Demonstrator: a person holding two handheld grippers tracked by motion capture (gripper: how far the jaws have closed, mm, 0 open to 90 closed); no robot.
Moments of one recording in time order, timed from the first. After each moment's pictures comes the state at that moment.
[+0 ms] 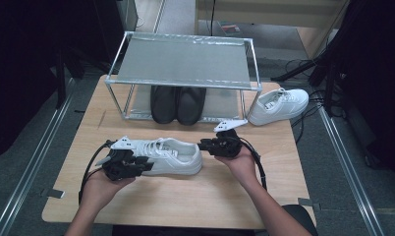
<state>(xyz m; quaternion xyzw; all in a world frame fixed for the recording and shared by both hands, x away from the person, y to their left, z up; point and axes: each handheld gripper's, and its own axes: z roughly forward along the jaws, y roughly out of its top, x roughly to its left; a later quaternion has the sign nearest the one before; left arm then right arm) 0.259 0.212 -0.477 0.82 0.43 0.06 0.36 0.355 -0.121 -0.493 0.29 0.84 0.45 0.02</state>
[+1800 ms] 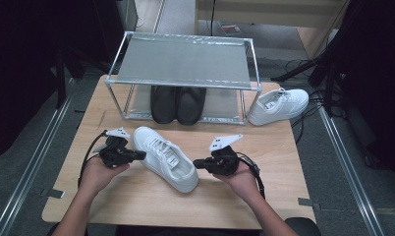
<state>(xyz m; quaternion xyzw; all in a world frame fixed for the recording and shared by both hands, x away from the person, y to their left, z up) 0.306 0.239 -0.500 0.83 0.43 0.01 0.37 0.305 -0.113 -0.490 0.23 0.87 0.44 -0.02</state>
